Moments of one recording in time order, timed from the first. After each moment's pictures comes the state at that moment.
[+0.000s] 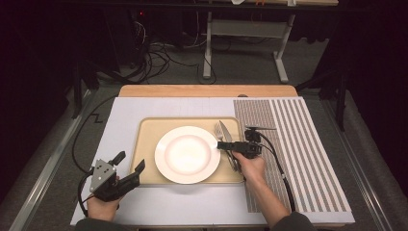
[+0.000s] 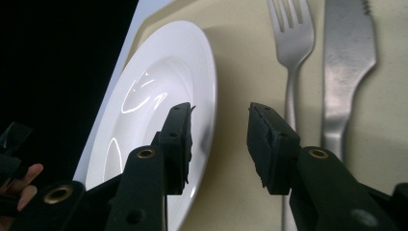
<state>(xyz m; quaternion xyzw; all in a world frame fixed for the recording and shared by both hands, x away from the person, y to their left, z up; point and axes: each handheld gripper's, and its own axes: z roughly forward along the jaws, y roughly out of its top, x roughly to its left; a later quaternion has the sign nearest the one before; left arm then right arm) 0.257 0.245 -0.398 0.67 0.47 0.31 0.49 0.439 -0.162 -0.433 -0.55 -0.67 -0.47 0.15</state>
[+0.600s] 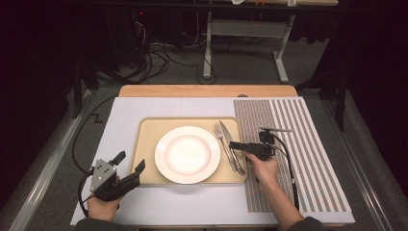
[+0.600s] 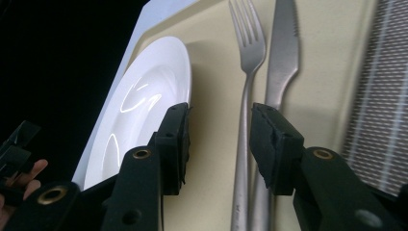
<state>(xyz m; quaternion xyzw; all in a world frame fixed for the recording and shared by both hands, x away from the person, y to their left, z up) 0.258 0.245 -0.398 0.67 0.47 0.31 0.49 0.432 -0.201 -0.429 -0.55 -0.67 -0.49 0.13</state>
